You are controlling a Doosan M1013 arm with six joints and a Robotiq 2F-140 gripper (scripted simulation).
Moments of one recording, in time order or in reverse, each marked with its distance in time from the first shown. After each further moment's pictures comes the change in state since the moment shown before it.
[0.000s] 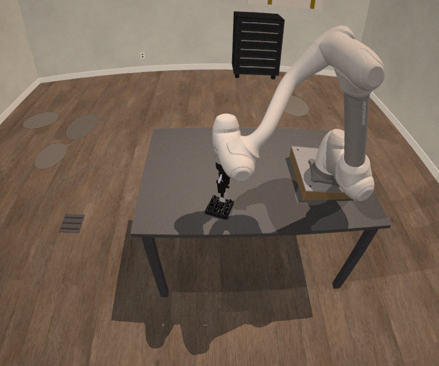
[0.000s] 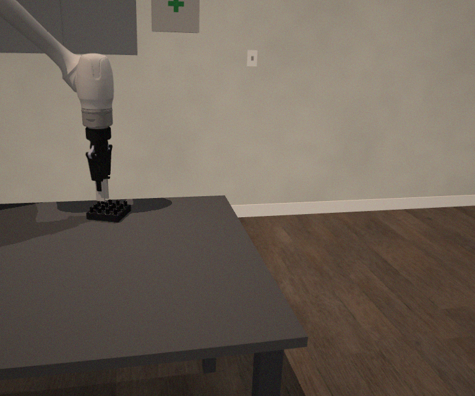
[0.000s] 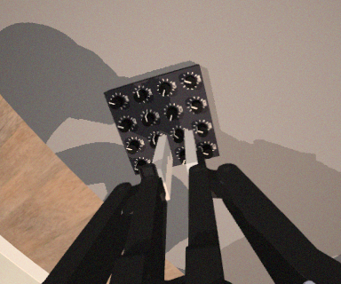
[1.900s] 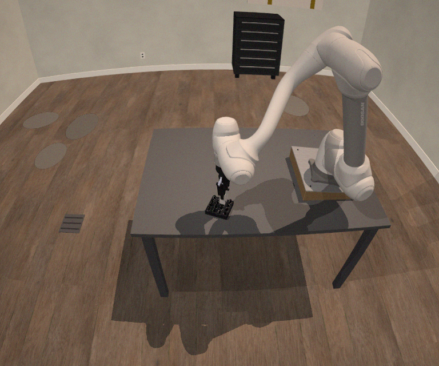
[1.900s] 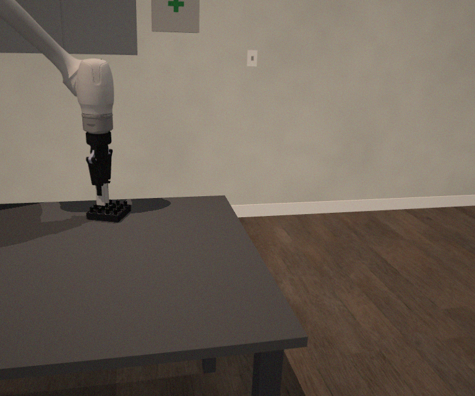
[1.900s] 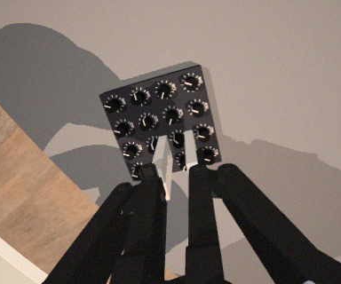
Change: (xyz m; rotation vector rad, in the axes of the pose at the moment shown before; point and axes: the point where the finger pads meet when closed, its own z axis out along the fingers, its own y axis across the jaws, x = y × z) arm 0.000 0.000 0.015 0.000 0.000 0.000
